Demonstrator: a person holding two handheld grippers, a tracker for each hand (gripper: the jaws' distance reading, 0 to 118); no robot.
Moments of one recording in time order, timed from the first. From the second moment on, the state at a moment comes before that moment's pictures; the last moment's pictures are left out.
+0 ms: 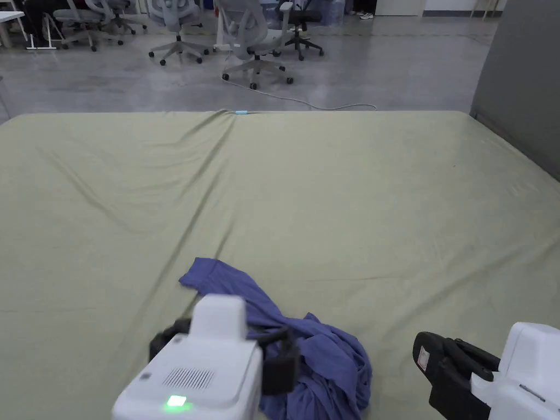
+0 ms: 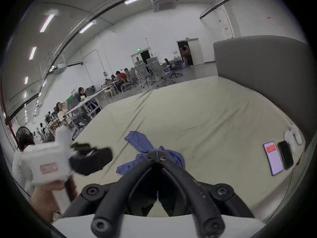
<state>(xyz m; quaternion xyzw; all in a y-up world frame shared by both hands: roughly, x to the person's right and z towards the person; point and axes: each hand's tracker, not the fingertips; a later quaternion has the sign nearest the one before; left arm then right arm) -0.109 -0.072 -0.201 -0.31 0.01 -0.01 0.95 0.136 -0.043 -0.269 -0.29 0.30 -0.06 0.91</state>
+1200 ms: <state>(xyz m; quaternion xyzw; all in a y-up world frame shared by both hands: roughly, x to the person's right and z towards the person) -0.207 -0.188 -0.275 -0.41 0.02 0.07 0.91 0.019 -0.175 -0.416 -0.45 0.26 0.14 0.85</state>
